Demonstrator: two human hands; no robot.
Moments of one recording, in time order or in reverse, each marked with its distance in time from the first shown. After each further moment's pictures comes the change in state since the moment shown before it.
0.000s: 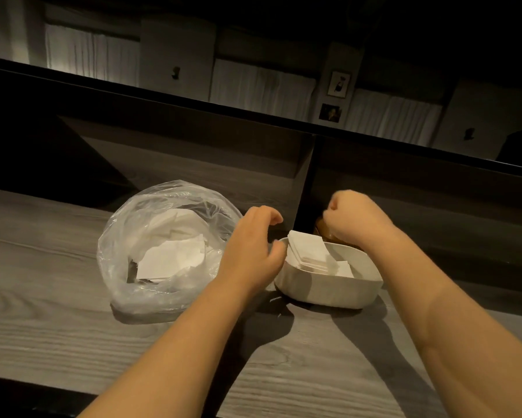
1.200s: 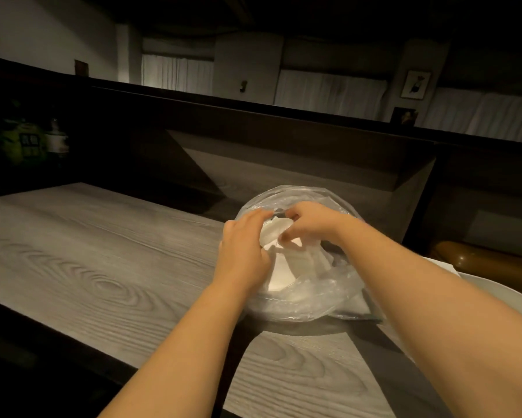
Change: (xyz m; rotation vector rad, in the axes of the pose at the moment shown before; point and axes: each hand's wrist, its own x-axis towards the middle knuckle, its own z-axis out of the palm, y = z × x) left_hand -0.017 -0.112 -0.129 0.218 0.135 -0.279; right_hand 0.068 -0.181 0.125 0.090 -0.474 -0.382
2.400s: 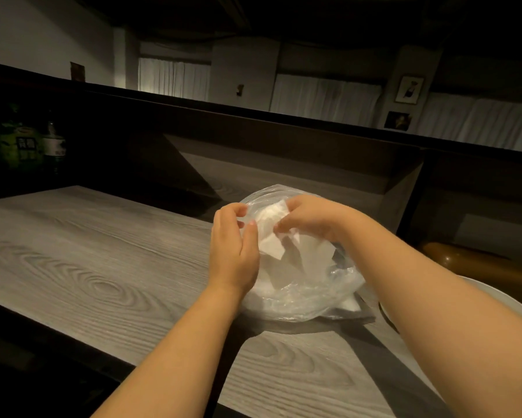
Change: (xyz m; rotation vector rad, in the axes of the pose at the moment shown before) left_hand -0.003 -0.005 0.004 -0.353 0.292 0.043; right_hand -0.038 -0.023 -0.021 0.236 0.025 0.002
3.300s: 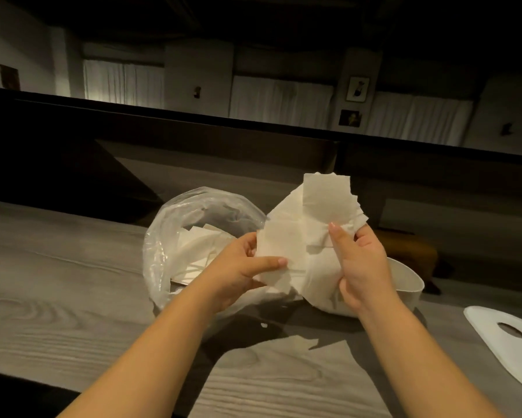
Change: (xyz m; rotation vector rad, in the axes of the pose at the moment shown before) left_hand -0.036 0.072 0.078 -0.560 -0.742 -0.579; right_hand -0.135 0.131 -0.010 1.126 0.762 -0.123
